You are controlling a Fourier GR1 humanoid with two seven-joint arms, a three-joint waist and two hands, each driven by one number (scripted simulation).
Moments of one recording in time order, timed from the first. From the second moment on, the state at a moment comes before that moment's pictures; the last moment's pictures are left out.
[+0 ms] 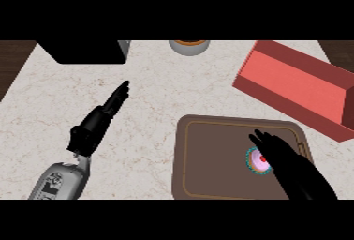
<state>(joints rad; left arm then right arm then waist) -0.22 0.21 -0.19 -1.51 -0.02 -0.07 0.07 0.08 -0.55 0.46 -1.96 0.73 0.20 0.42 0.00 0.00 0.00</state>
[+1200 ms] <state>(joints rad) -0.19 0.13 -0.11 -1.54 -0.10 -0.14 0.08 0.07 -0.34 0.41 -1.70 0.99 0.24 0.29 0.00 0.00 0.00</state>
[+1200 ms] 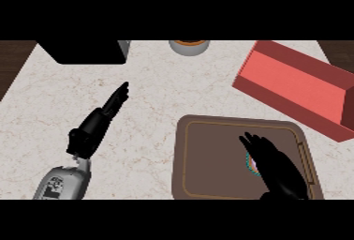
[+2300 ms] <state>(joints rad) -0.20 0.09 -0.11 -1.55 -0.14 -0.17 0.09 -0.22 -0.14 0.19 -1.38 1.15 0.15 0.48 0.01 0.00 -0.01</state>
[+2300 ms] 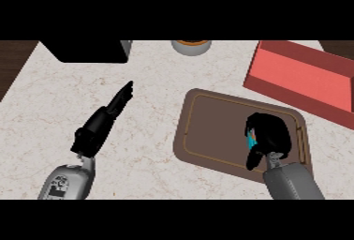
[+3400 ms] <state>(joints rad) -0.19 0.09 -0.08 -1.56 -0.13 -0.18 0.09 -0.40 -0.04 0.27 -1.97 1.37 0.31 0.81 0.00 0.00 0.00</state>
